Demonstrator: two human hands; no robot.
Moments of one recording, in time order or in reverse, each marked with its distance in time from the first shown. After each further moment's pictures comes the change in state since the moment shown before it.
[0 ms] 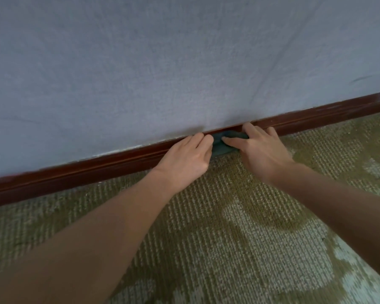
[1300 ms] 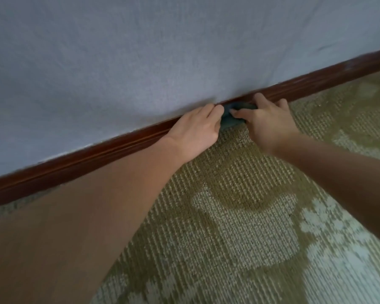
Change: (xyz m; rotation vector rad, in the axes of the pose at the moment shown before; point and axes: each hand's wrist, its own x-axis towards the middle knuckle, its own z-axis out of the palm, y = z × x) left_hand 0.094 0.035 0.012 -0.098 -0.136 0.072; right_hand -0.017 0.077 0.006 0.045 -0.005 0.226
